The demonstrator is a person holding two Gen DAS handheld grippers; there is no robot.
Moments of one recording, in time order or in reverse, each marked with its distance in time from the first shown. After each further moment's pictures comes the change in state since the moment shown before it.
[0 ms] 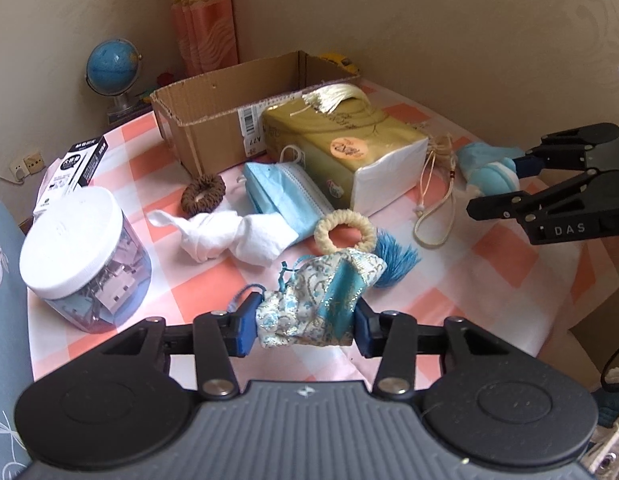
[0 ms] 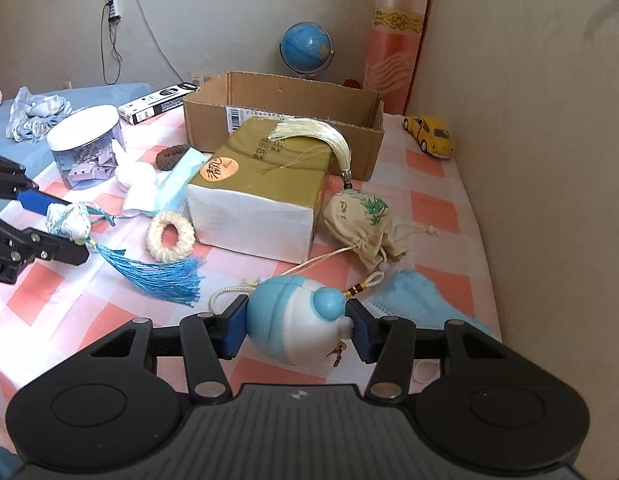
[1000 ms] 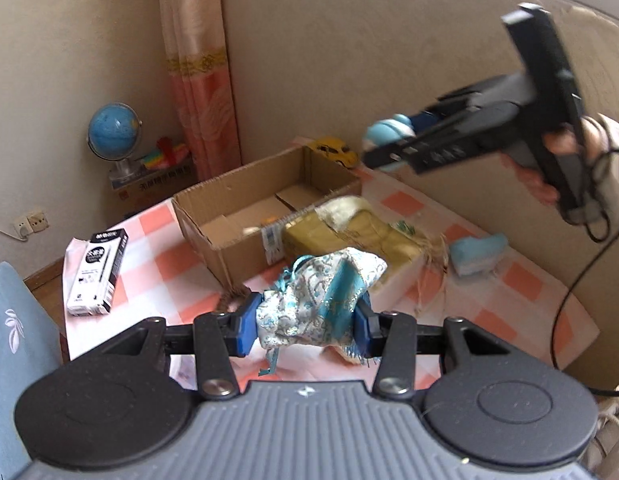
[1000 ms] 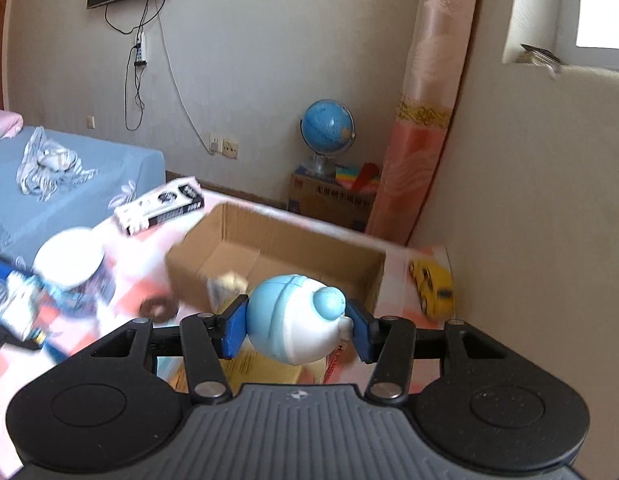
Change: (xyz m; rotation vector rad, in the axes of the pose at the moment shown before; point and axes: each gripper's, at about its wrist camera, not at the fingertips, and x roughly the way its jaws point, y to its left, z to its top) left arm -0.049 0.025 0.064 0.038 -0.154 -0.011; right arm 0.013 -0.026 0.153 -0.106 -0.171 0.048
